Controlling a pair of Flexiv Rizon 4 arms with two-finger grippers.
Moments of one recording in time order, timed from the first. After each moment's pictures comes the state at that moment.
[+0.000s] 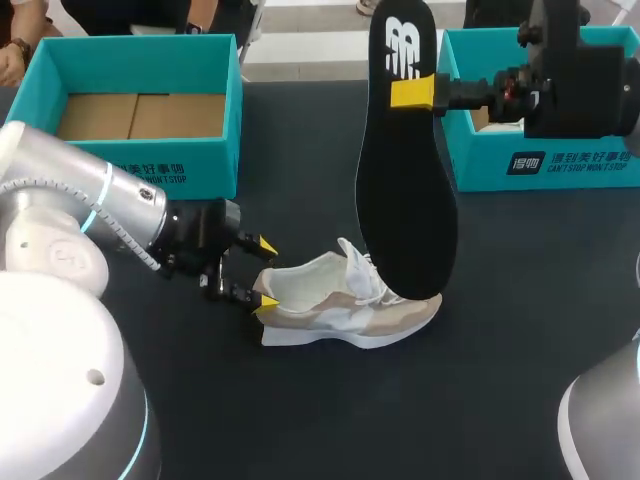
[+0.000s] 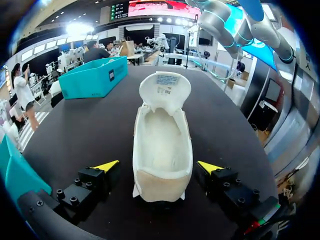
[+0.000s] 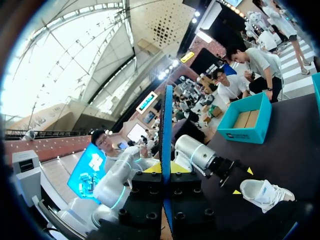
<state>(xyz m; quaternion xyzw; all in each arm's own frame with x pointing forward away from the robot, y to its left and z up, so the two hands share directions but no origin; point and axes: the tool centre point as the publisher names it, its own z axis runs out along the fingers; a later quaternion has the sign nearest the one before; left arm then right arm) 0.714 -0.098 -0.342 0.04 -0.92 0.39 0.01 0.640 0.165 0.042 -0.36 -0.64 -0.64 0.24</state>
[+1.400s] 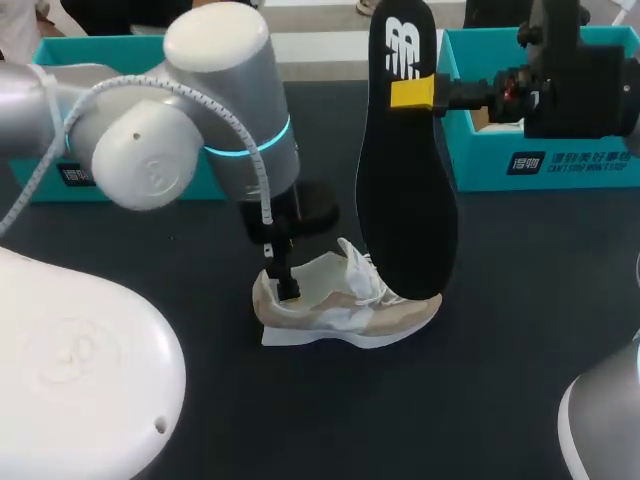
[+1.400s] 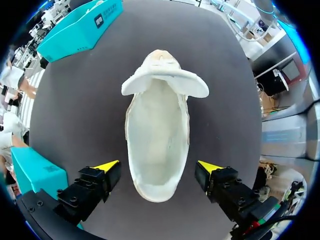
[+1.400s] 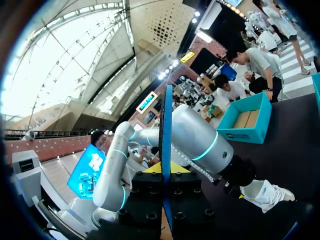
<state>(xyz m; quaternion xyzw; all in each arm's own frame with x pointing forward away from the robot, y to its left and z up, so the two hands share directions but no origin) 0.712 -0.117 -0.318 0.06 -1.00 0.05 0.02 0.640 0.165 0.041 -0.36 -0.64 -0.64 0.24</state>
